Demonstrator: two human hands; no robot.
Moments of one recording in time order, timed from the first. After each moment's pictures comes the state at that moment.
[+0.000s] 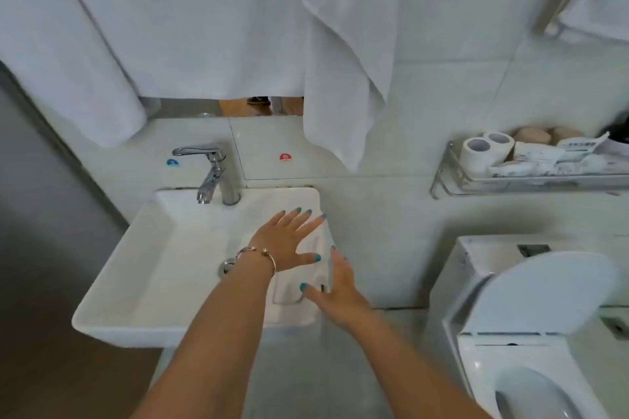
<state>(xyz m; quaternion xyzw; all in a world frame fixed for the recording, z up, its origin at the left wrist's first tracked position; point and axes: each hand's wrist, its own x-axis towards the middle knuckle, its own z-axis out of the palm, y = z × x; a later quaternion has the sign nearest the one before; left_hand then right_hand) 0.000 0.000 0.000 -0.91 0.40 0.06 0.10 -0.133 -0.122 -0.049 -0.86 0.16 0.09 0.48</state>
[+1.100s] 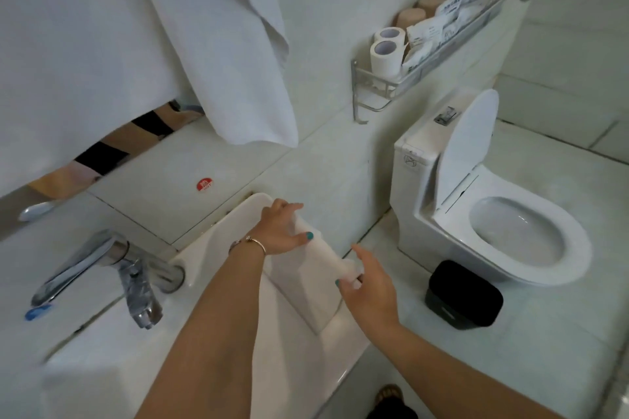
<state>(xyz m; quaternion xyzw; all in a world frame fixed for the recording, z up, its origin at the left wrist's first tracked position) 0.154 -0.063 -0.070 -0.80 0.54 0.26 -0.07 -0.079 -0.044 -0.095 -0.68 0.56 -0.16 0.45</state>
